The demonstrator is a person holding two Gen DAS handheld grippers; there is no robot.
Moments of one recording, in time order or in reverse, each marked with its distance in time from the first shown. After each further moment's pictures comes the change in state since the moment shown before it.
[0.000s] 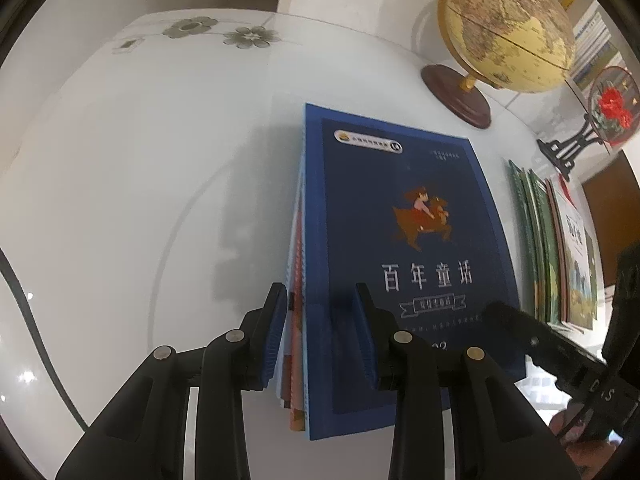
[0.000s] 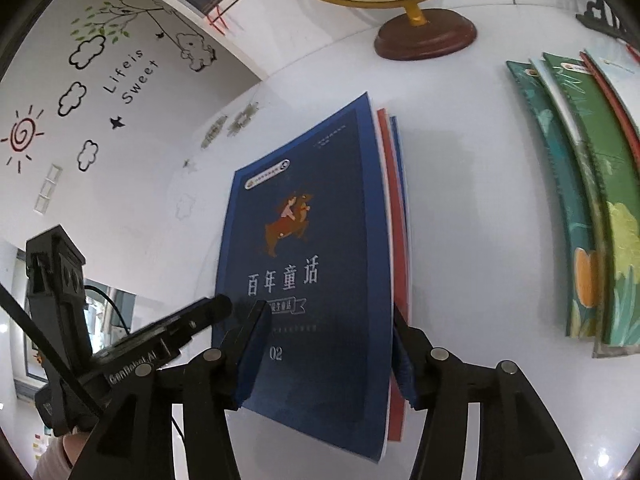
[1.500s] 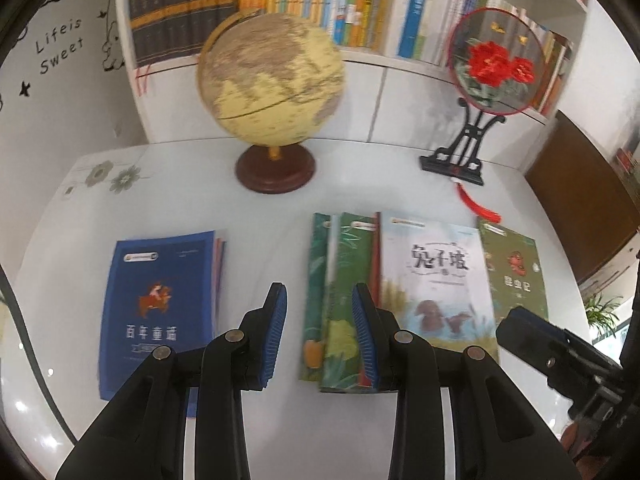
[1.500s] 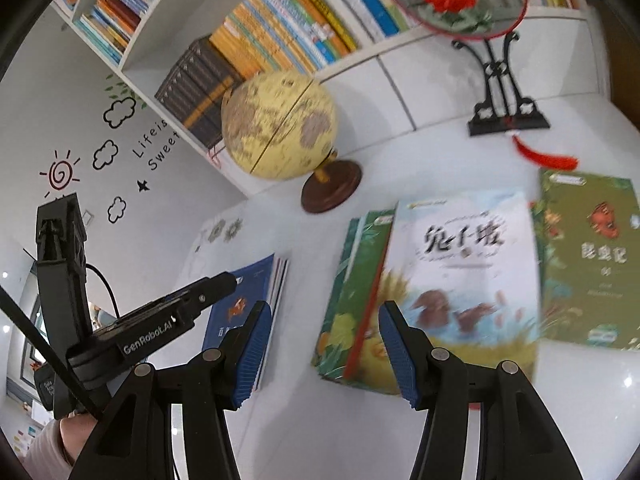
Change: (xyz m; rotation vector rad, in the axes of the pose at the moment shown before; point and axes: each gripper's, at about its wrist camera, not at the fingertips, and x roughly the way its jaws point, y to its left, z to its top) left arm -0.070 -0.291 -0.011 0.212 -0.227 0.038; right arm -0.230 -0.147 0.022 -0.047 -0.279 0.058
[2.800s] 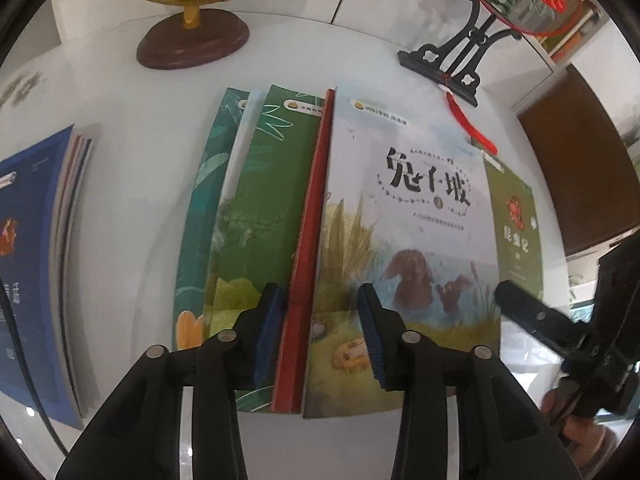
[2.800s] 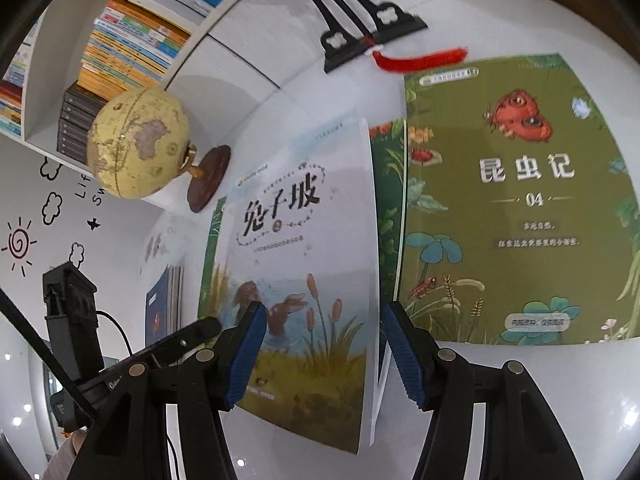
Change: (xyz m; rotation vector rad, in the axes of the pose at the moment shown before) left arm 0.130 -0.035 -0.033 -0.080 0.320 -0.203; right arm 0.033 -0.157 -0.014 0.283 0.131 -0.089
